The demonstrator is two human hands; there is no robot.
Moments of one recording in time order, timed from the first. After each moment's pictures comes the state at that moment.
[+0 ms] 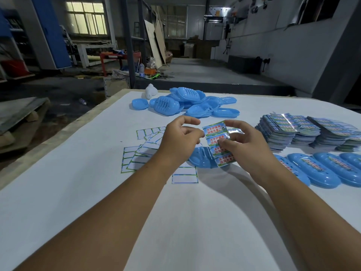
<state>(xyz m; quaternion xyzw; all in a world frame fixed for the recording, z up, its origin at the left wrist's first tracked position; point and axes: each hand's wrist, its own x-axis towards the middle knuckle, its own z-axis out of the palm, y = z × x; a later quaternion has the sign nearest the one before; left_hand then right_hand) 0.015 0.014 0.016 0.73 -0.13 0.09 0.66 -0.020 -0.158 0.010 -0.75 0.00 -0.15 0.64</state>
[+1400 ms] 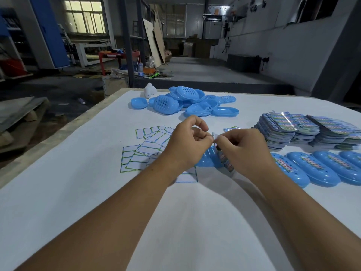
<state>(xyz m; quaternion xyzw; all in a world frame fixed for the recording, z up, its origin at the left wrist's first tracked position) 0.001 0.007 0.014 0.76 -0.19 0.08 0.61 -0.032 -0.148 0.011 -0.87 -0.04 -0.26 0.42</state>
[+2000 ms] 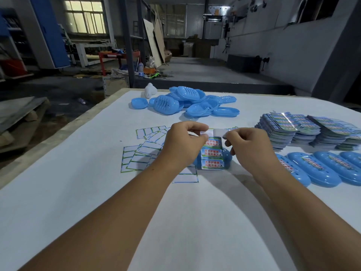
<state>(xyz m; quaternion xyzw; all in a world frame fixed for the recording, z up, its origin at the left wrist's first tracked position) 0.006 0.010 0.014 0.79 -0.13 0.12 0.58 -0.021 -0.157 0.013 -0.84 0.06 -0.24 0.49</state>
